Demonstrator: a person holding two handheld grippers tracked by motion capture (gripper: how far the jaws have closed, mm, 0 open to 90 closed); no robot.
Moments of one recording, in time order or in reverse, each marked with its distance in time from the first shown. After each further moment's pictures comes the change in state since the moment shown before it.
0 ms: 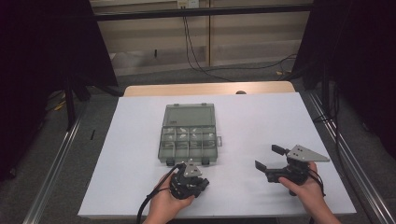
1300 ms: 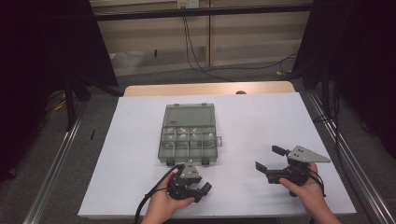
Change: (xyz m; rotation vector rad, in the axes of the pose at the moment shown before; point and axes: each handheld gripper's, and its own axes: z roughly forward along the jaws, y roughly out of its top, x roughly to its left) left arm 0.001 -0.005 0.001 -0.032 -0.057 0.065; right arm 0.000 -0.001 -0.002 0.002 0.006 0.002
